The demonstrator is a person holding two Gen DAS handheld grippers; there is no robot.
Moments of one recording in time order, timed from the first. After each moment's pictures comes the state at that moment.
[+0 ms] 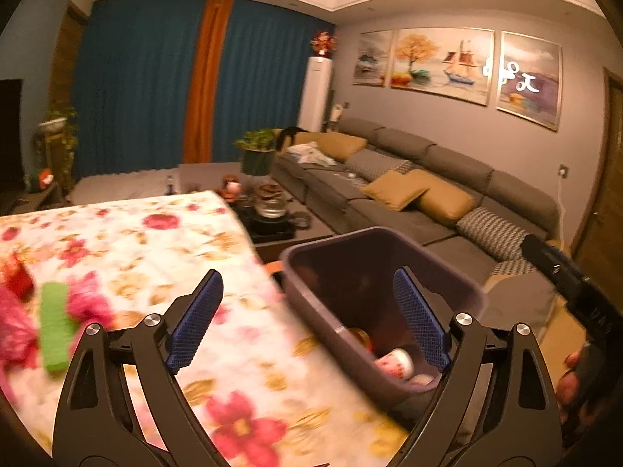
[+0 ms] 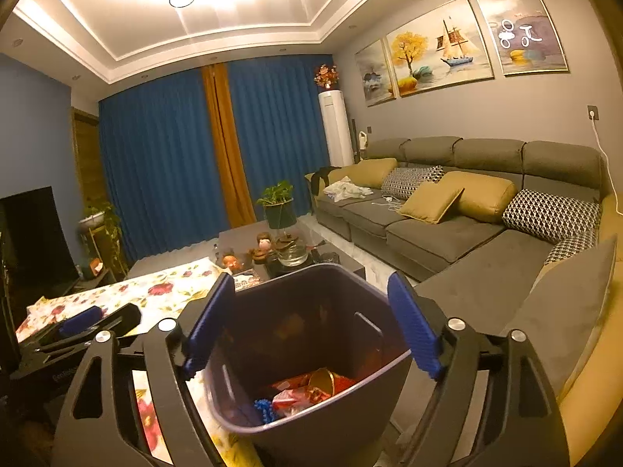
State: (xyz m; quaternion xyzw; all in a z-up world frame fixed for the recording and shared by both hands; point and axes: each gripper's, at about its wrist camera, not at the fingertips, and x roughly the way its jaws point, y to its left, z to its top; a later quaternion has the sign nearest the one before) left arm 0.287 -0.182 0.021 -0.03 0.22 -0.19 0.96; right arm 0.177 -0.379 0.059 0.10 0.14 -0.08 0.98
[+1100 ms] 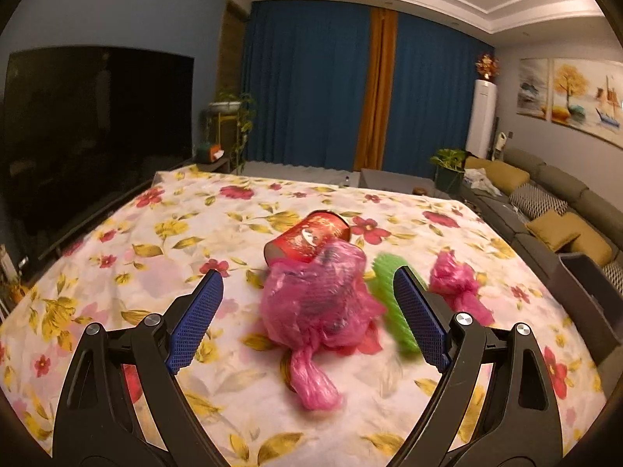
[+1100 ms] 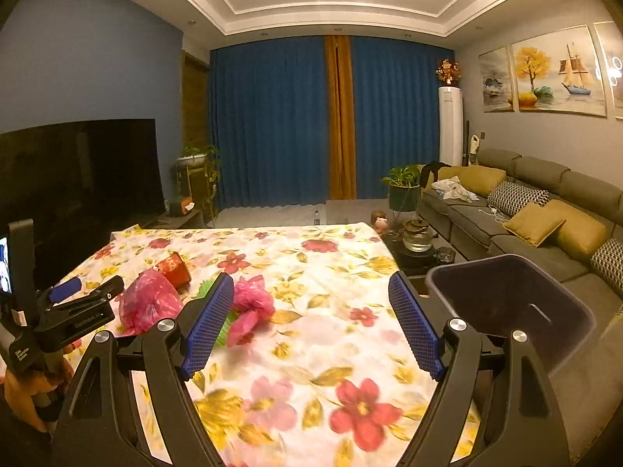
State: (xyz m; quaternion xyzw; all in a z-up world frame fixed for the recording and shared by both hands) left arm 0.250 0.110 -0.006 -0.07 0.22 0.11 0.97; right arm 0.210 -0.156 0.053 0.01 0.17 0.10 0.98
